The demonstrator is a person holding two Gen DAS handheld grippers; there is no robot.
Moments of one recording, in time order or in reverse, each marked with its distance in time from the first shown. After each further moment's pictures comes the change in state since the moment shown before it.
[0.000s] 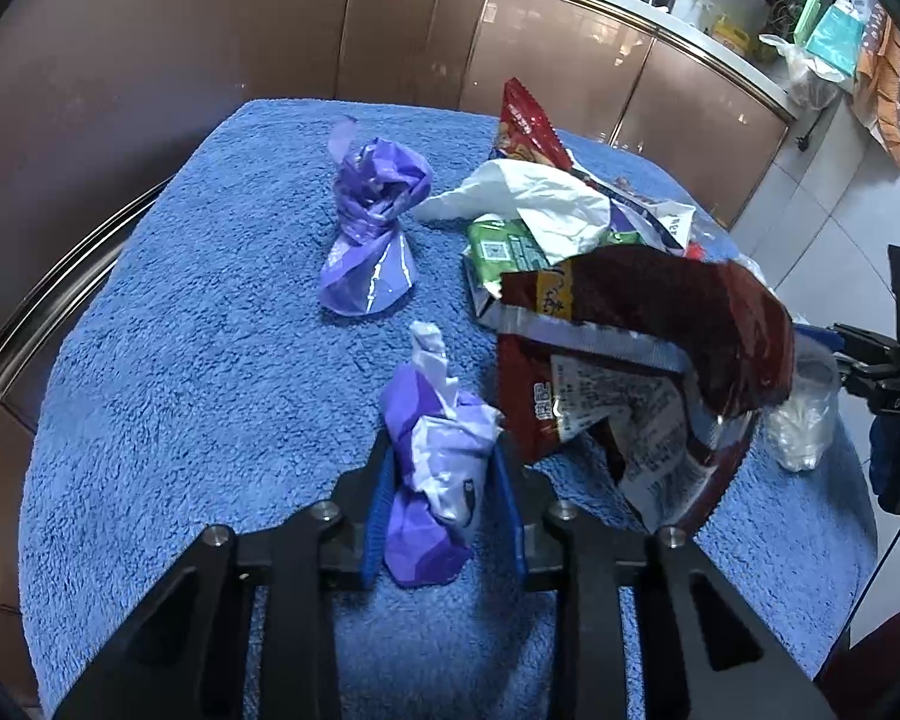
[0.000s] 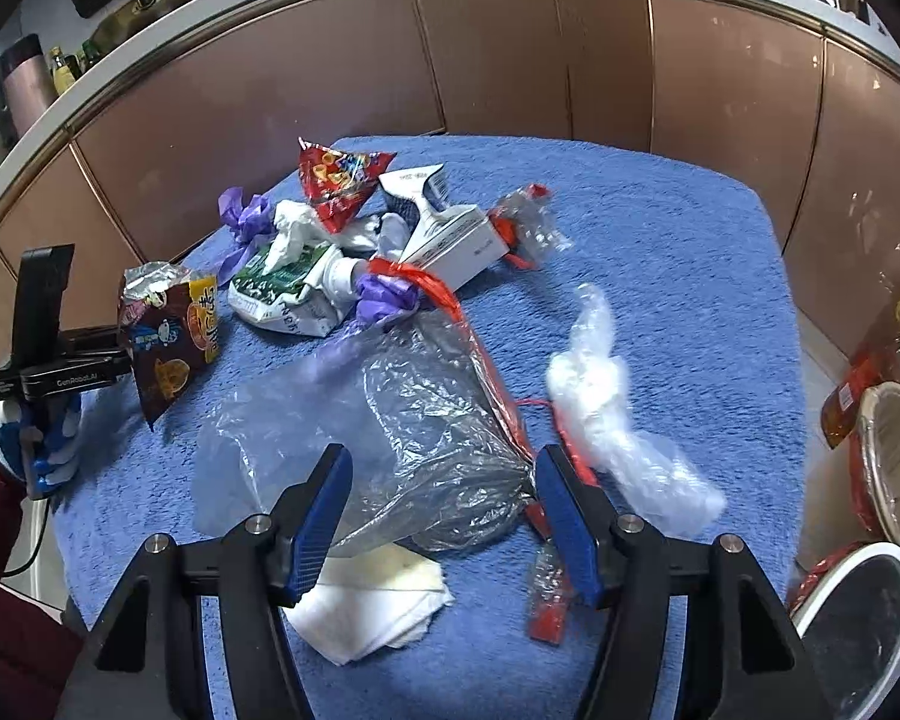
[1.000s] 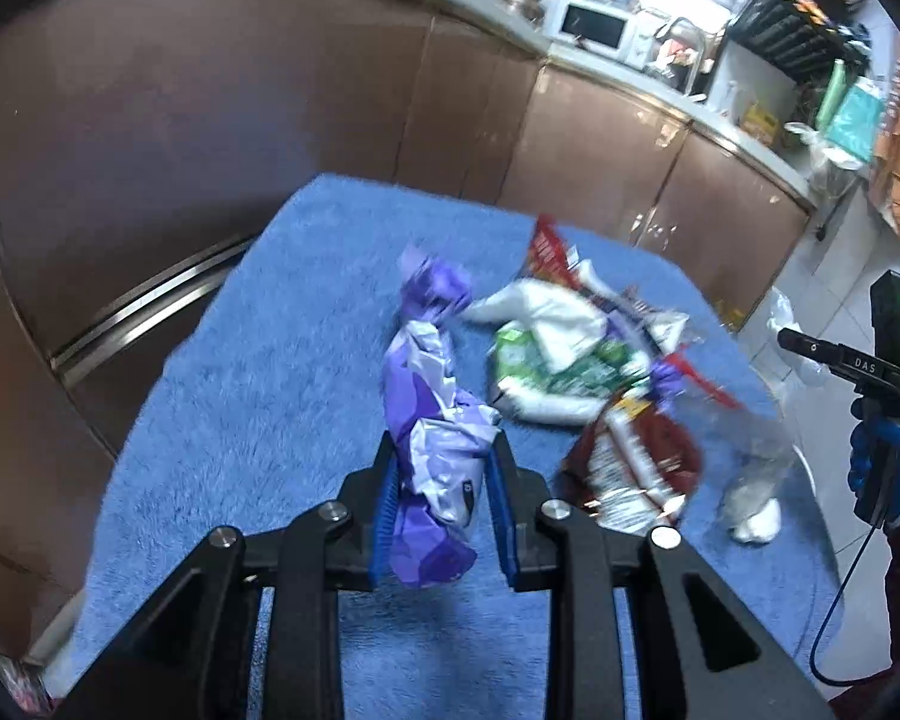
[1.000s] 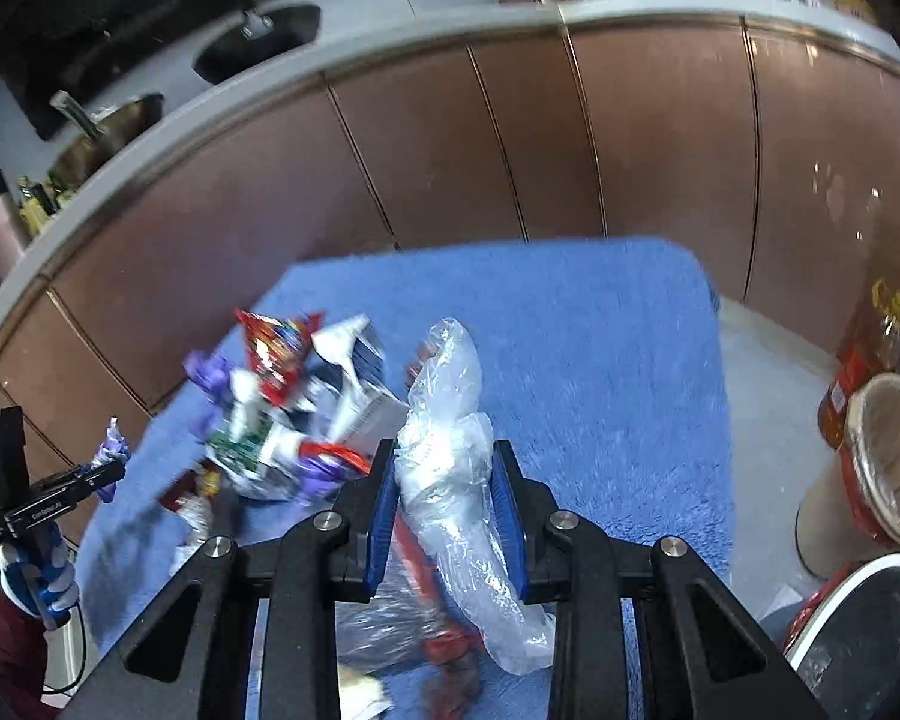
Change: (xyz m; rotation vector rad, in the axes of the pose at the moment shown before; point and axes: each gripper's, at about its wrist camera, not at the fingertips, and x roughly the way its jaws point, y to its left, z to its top) left arm -0.082 -0.003 0.003 -0.106 -0.190 0.058; right arm -0.040 -0.052 0.050 0.164 -0.191 0.018
